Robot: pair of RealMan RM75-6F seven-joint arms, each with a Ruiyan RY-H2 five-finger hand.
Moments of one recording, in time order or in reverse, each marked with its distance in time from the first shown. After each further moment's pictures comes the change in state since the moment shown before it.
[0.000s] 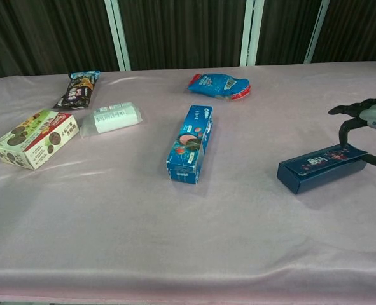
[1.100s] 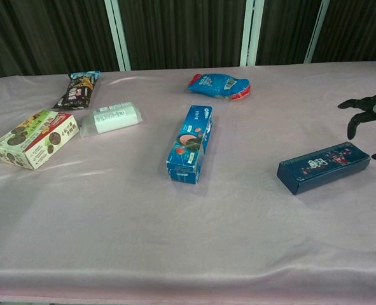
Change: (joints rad) left arm -0.004 -0.009 -0.002 -0.001 -0.012 -0.015 0.020; right arm -0.028 0.016 0.015 0.062 -0.096 0.016 0.143
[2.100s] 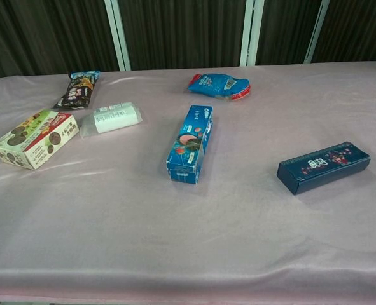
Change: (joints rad) left arm 0.001 0.005 0.013 -0.001 0.025 0.002 -0.007; right arm -0.295 0.166 0.020 -0.256 -0.037 0.356 -0.025
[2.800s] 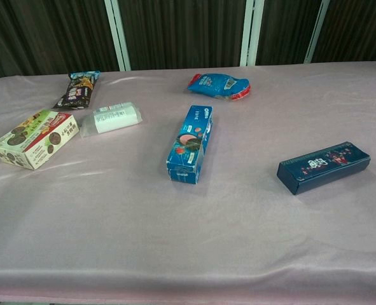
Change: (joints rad) left arm 0.015 -0.004 0.006 0.002 0.007 0.028 0.021; right arm -0.172 0.052 -0.101 -0.160 -0.099 0.220 -0.023
